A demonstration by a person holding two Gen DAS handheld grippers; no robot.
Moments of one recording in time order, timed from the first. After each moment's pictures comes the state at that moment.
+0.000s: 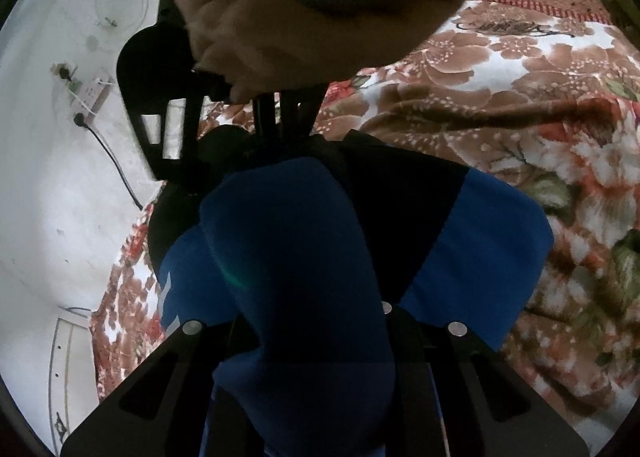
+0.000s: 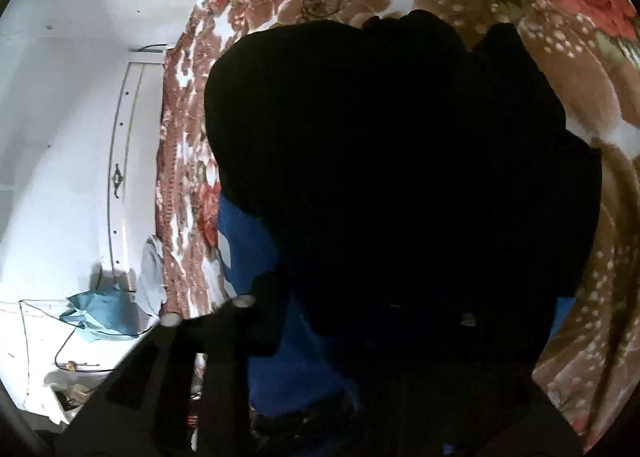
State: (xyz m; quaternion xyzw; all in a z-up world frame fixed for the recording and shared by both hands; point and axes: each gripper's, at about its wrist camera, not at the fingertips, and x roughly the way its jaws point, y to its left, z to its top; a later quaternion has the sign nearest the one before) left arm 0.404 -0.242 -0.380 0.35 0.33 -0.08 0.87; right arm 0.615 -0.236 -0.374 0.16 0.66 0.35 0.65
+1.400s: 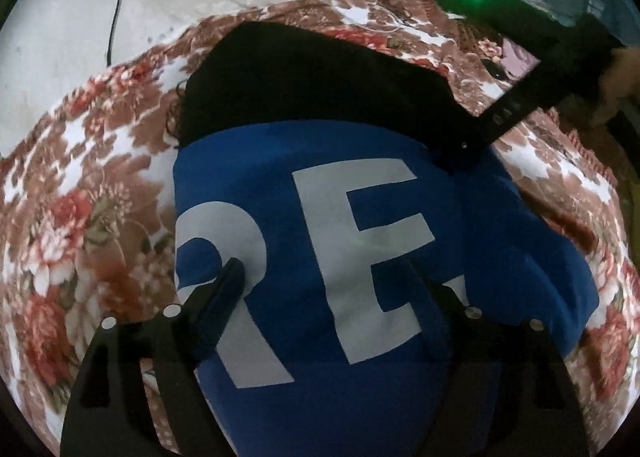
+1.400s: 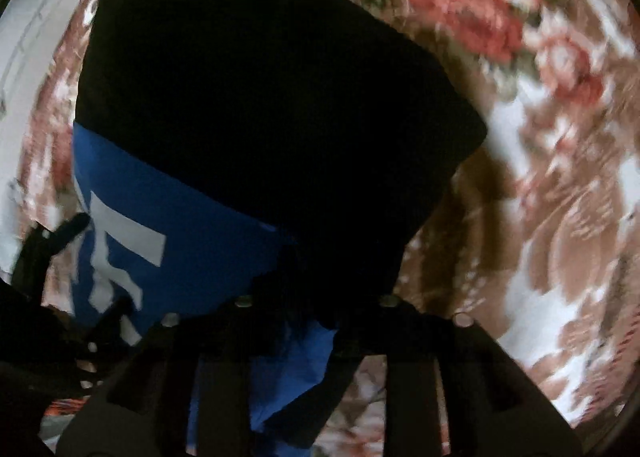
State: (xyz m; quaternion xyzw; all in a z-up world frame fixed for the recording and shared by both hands) left arm 0.460 -0.129 -0.382 0.04 0.44 -0.12 0.89; right arm 0.594 -0.282 -0.381 -0.10 0.64 0.18 0.74
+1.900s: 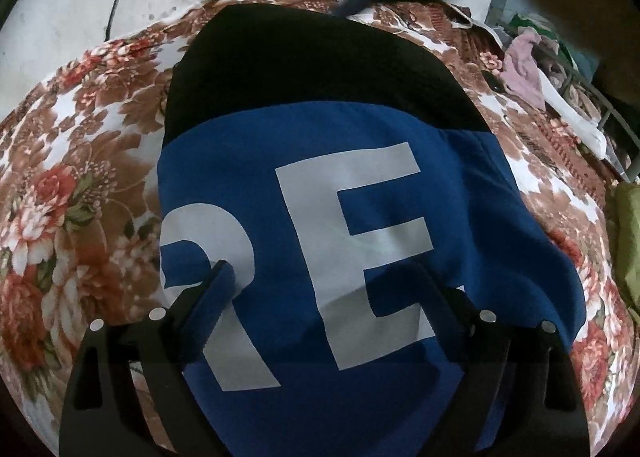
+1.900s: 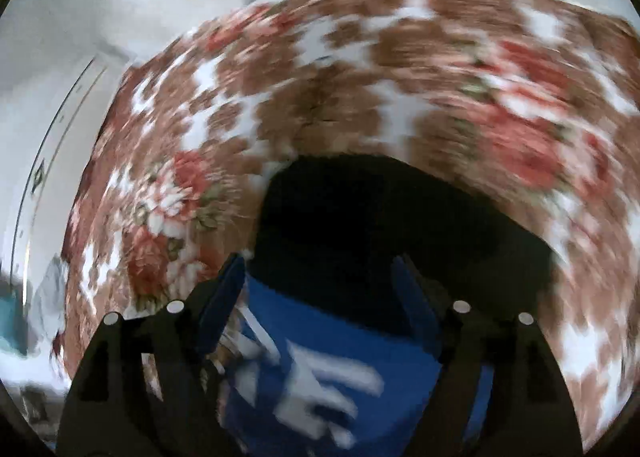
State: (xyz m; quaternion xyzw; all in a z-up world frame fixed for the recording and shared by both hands) left arm 0.465 -0.118 -0.388 0.00 0.45 -0.14 0.88; right arm 0.649 -0.144 -0.310 -0.03 0.56 0.24 0.79
